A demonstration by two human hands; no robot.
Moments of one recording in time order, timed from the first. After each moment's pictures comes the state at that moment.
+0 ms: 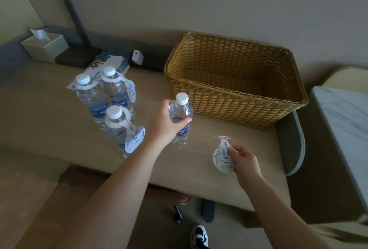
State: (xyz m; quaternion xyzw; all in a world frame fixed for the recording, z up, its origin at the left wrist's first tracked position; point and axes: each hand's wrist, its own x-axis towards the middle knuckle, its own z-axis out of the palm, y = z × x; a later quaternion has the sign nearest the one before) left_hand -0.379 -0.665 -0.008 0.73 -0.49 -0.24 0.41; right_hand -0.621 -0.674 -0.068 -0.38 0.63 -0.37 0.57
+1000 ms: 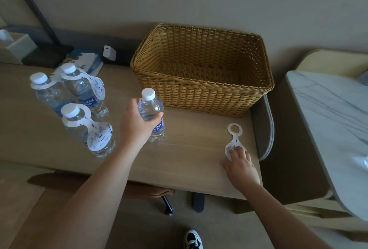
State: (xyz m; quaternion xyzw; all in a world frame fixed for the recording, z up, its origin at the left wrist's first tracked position) left_hand -0.416 -0.659 -0.007 0.78 -0.45 -0.16 0.42; right_hand -0.720 -0.667 -0.113 -0.74 0.65 -0.03 0.14
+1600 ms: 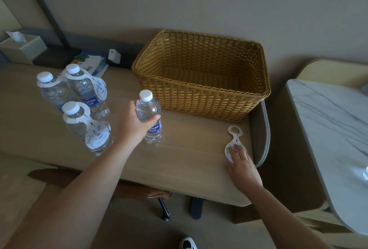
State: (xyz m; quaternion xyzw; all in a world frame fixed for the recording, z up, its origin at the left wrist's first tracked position) left_hand -0.421 -0.655 0.003 0.78 -0.44 -0.17 0.41; right_hand -0.744 -0.681 -0.102 -0.77 0.61 -0.05 0.17
